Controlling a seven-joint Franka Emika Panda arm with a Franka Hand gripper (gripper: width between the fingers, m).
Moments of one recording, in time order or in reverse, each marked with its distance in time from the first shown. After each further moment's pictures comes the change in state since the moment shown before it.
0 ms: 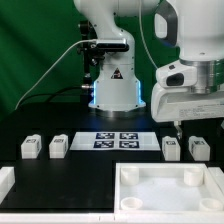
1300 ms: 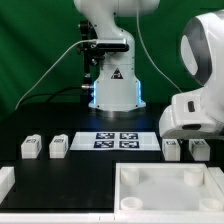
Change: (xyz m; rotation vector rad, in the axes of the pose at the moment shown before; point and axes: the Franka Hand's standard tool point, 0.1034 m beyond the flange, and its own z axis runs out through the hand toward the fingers) arm -0.019 -0.008 0.026 -0.086 -0.687 0.016
